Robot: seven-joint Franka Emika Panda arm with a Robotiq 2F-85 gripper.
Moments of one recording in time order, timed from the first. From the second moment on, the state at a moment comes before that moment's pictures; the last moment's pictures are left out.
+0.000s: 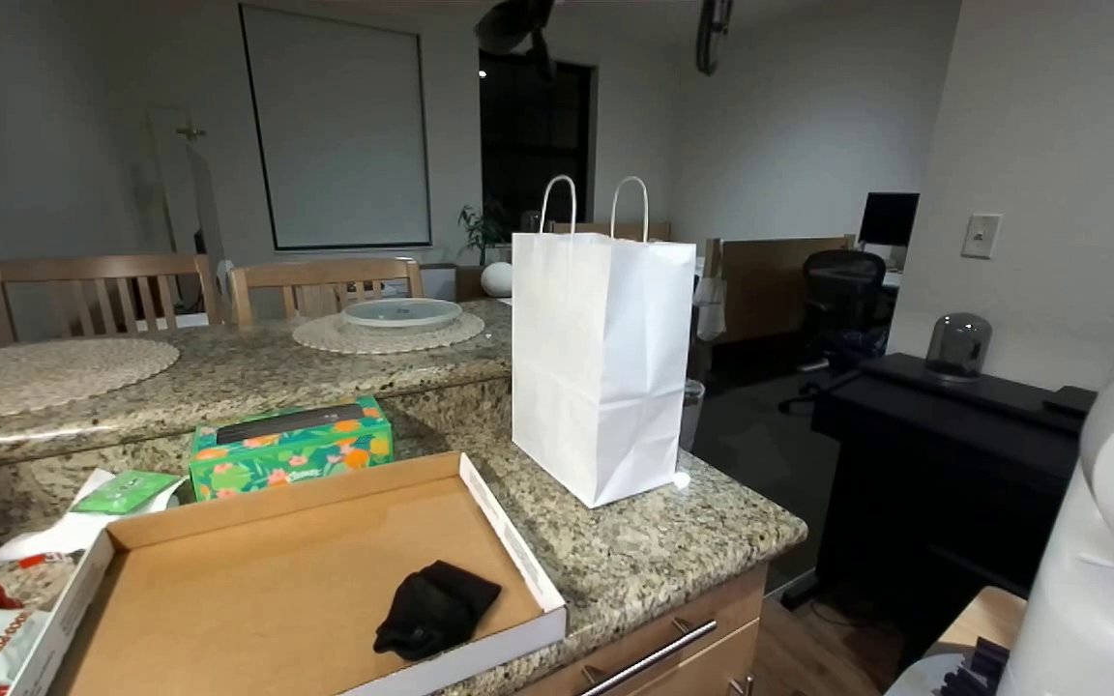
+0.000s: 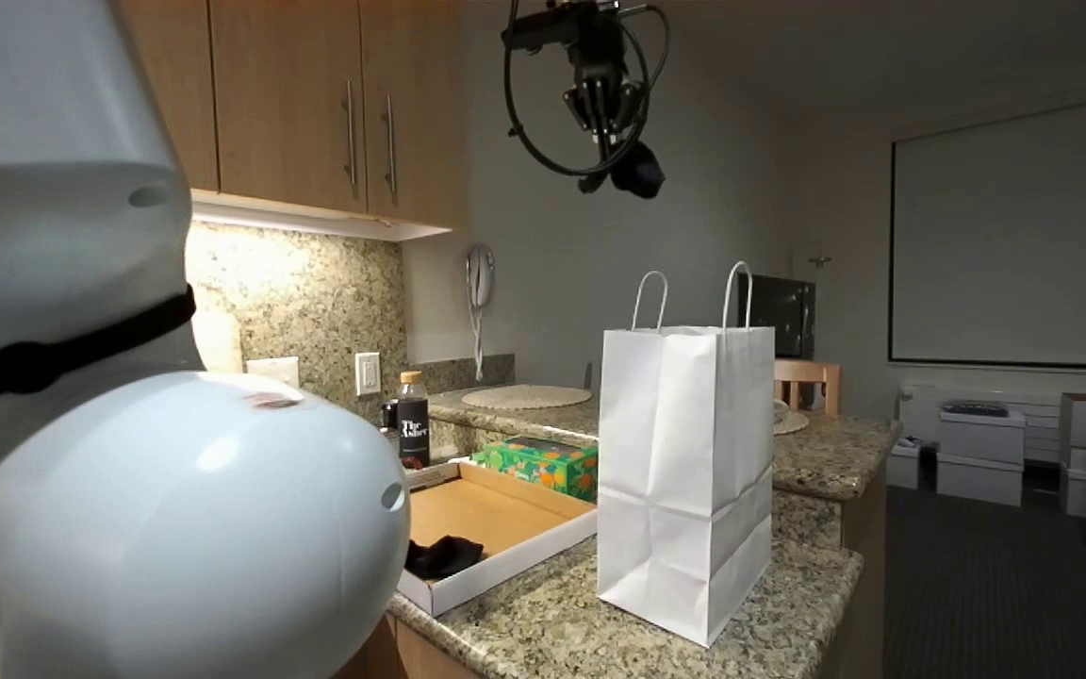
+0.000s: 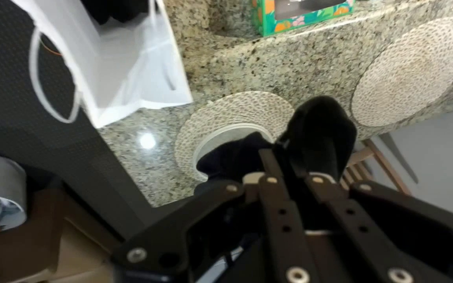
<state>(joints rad) 0.08 -0.32 0.00 -1.66 0.10 1.87 0.39</state>
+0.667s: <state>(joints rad) -0.05 -0.31 -0.08 -1.75 0.08 1.47 0.26</state>
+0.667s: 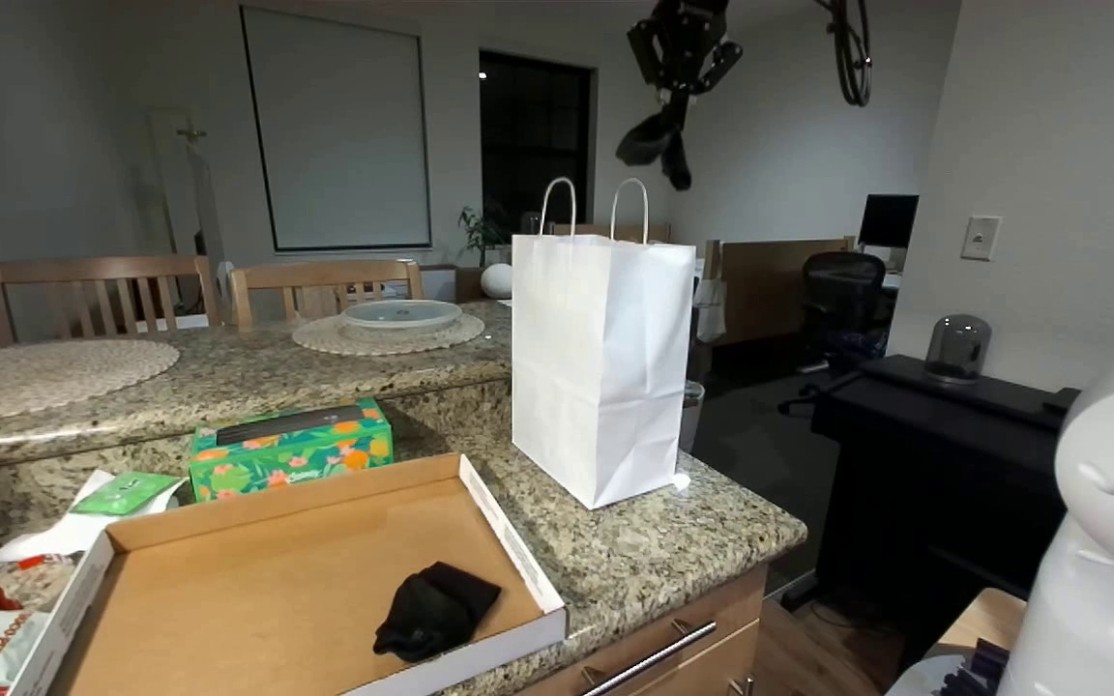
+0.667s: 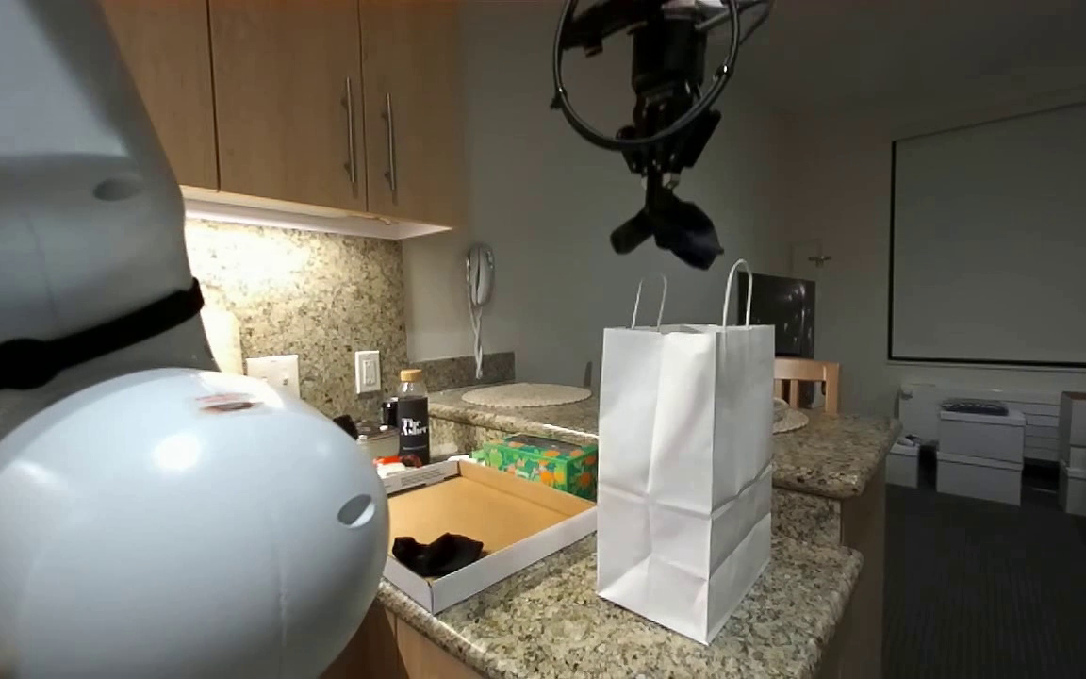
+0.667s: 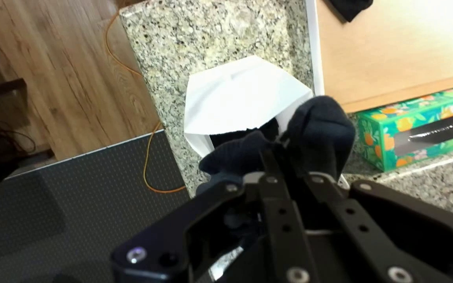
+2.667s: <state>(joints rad) 0.22 -0.01 0.26 -1.78 0.13 1.71 0.31</state>
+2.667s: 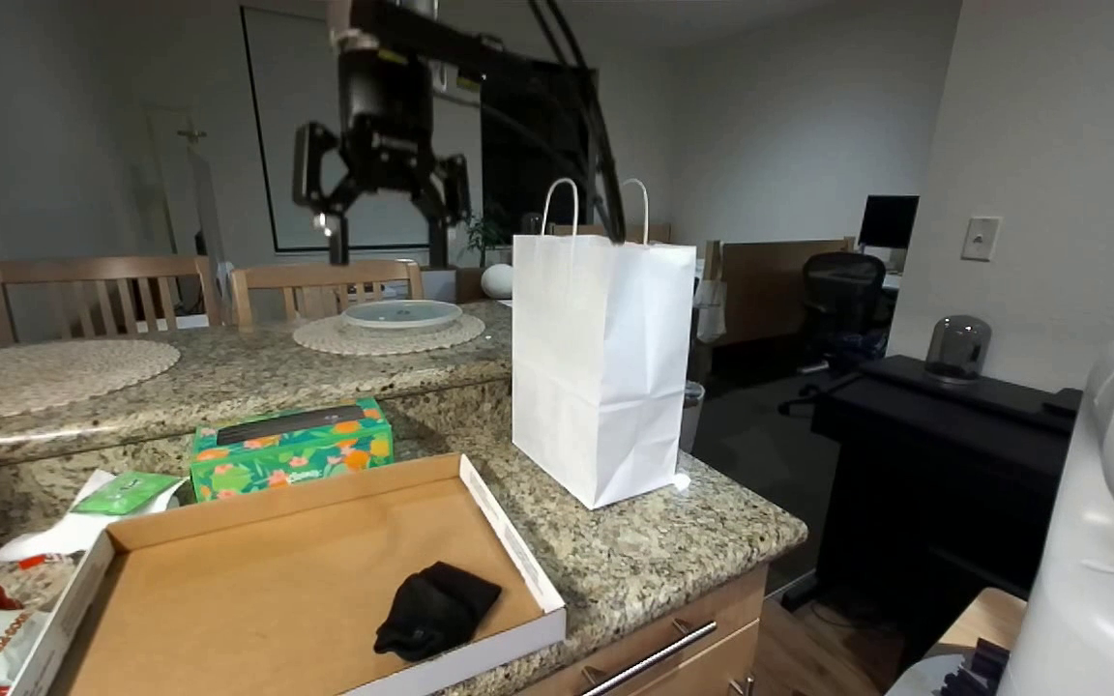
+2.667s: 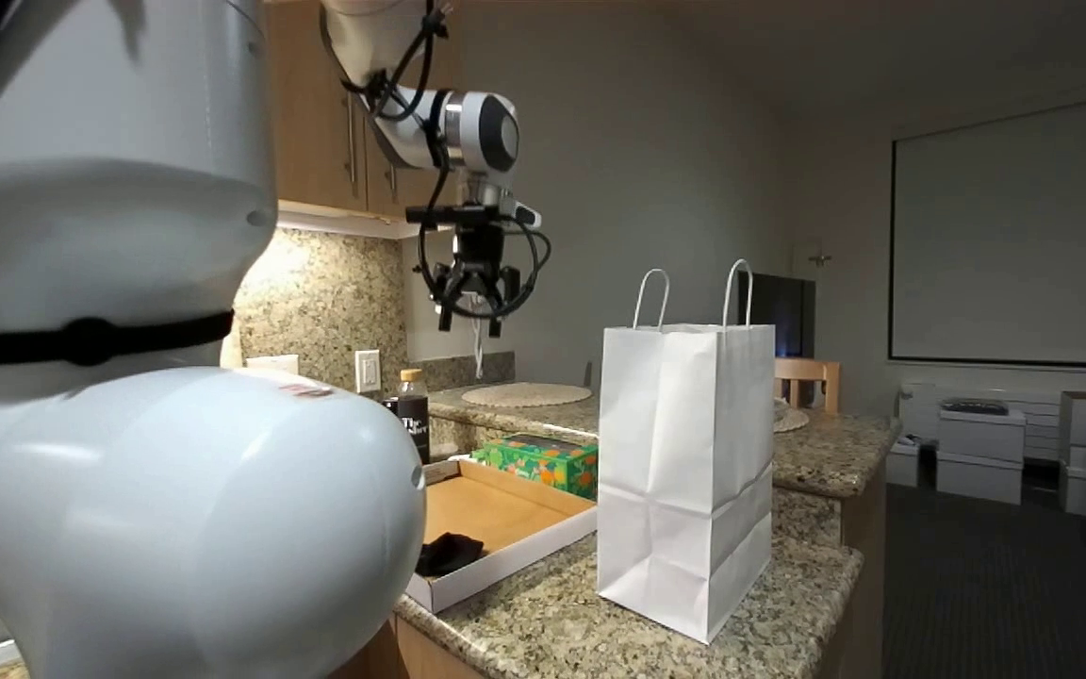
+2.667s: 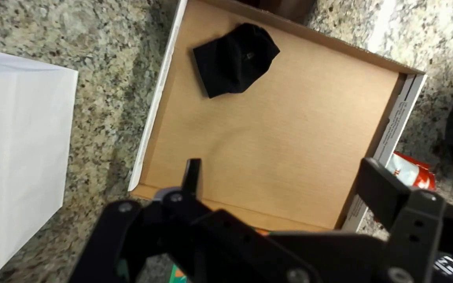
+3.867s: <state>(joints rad) 0.32 0.44 0.19 -1.92 0.21 2.10 0.64</state>
